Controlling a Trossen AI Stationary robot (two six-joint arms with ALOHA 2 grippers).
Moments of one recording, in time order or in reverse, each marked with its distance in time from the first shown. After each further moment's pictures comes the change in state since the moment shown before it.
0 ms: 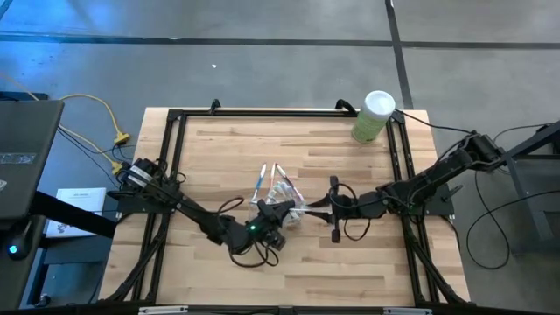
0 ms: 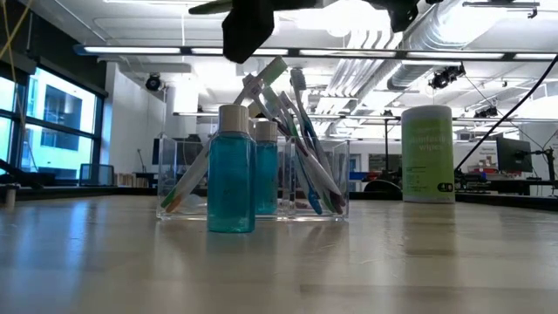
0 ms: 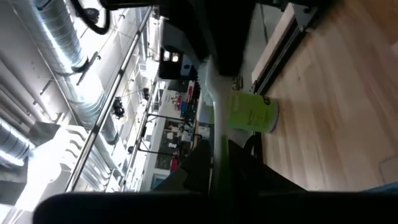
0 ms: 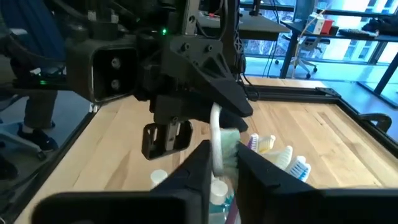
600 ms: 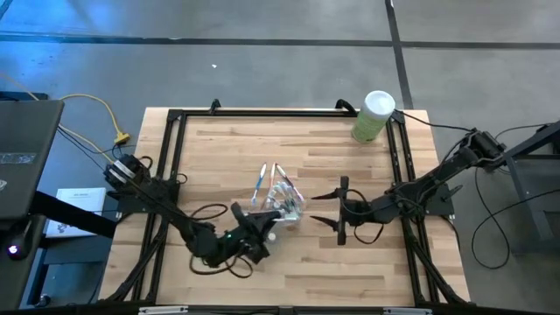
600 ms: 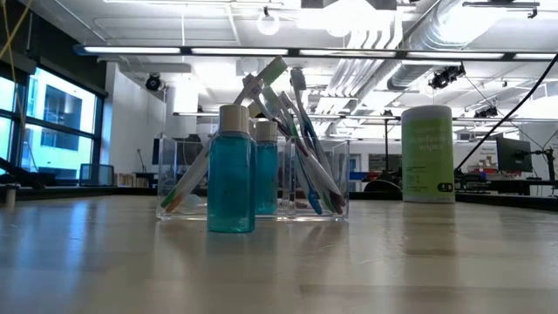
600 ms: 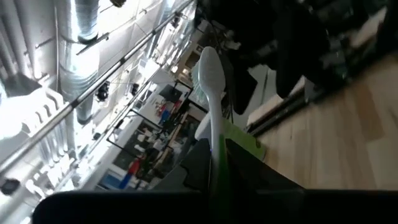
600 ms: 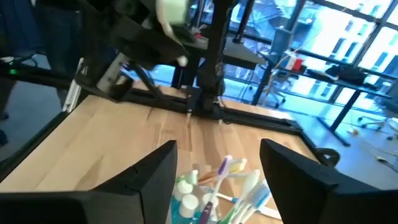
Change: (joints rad) left arm -0.148 -0.136 0.000 0.055 -0.068 -0.211; right arm 0.091 -0.054 -0.003 0.036 0.176 -0.202
